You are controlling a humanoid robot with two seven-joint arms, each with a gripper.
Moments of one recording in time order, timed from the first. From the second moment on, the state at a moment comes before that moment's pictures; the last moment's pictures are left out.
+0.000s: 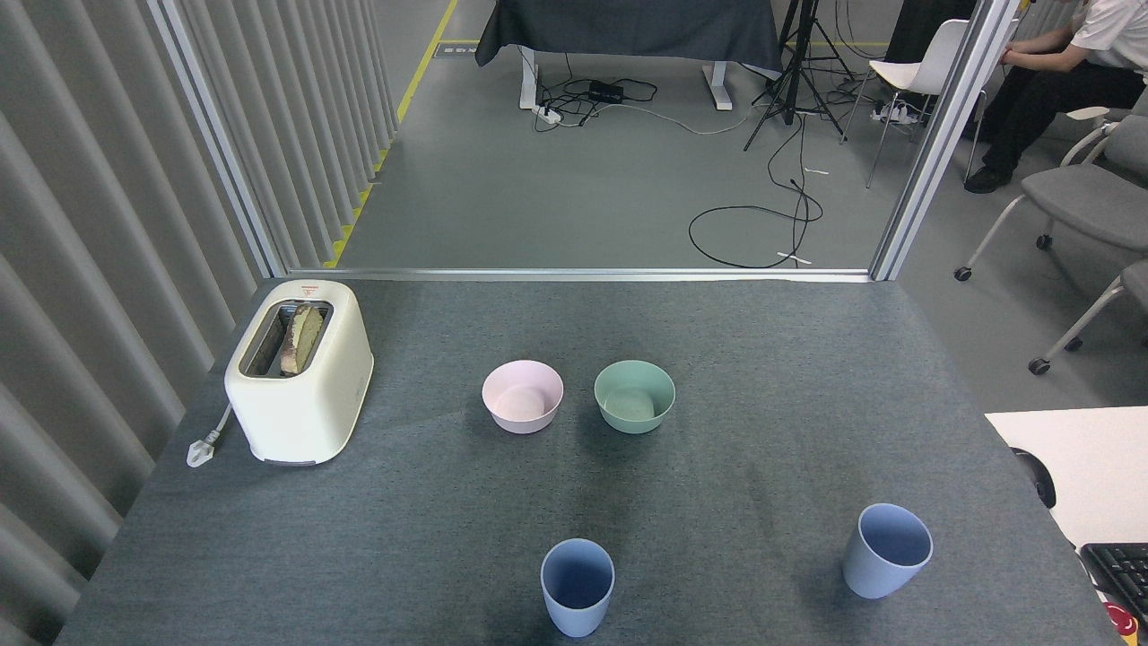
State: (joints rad) left arm 0.34 0.03 -0.35 -1.48 -1.48 0.09 0.41; right arm 0.47 0.05 -0.04 -1.57 1.56 -0.09 -0.46
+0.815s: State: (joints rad) left arm 0.43 0.08 -0.10 -1.56 -1.31 0.11 0.41; right arm 0.25 0.01 -0.21 -1.32 1.56 -0.09 -0.40
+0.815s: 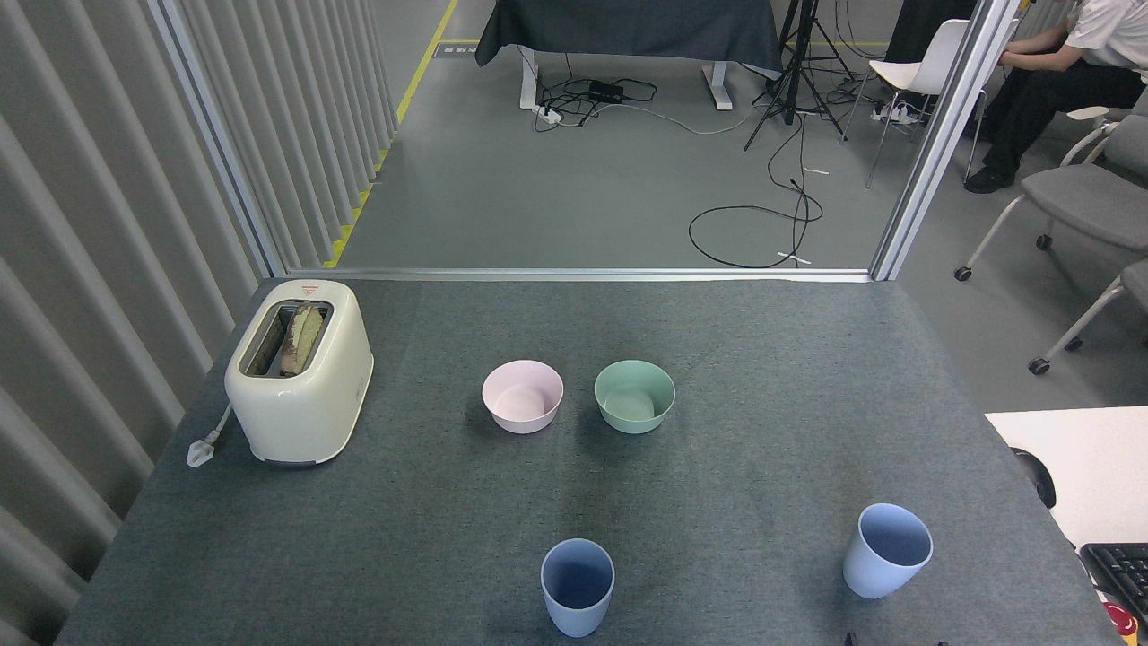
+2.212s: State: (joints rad) left arm 0.43 0.08 -0.10 -1.55 -1.31 0.11 0.41; right arm -0.04 -0.06 -0.20 -1.04 1.57 -0.09 -0.39
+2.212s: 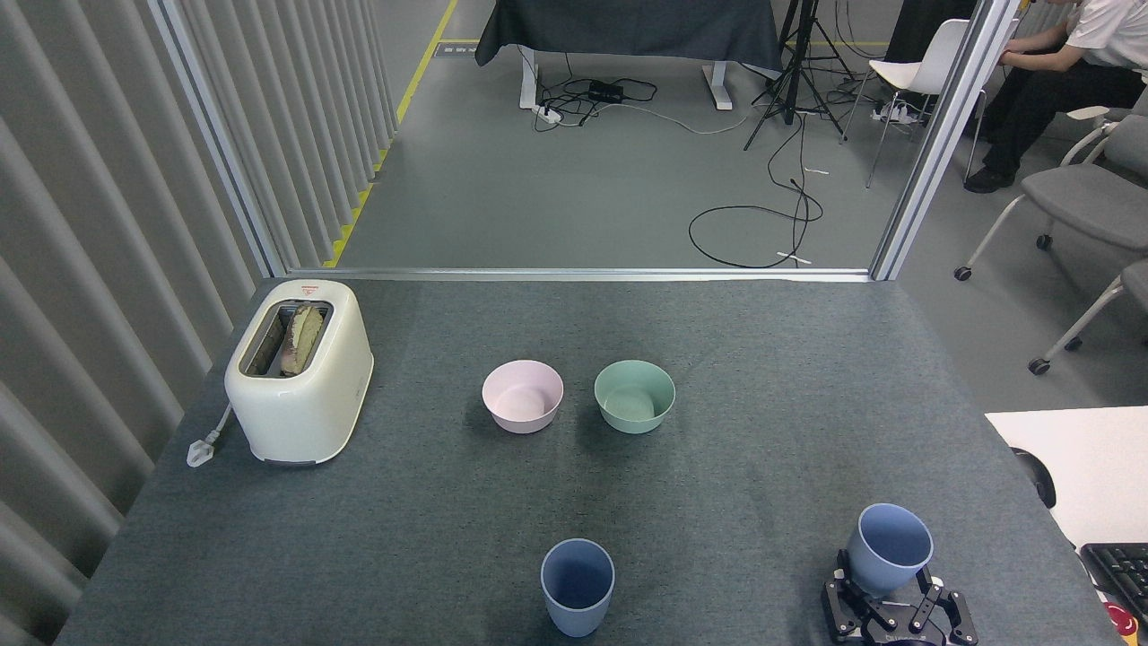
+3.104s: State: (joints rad) left arm 0.43 0.08 -0.11 -1.56 -1.31 0.11 0.42; right arm -0.04 -0.05 -0.05 -1.34 1.61 -0.09 -0.32
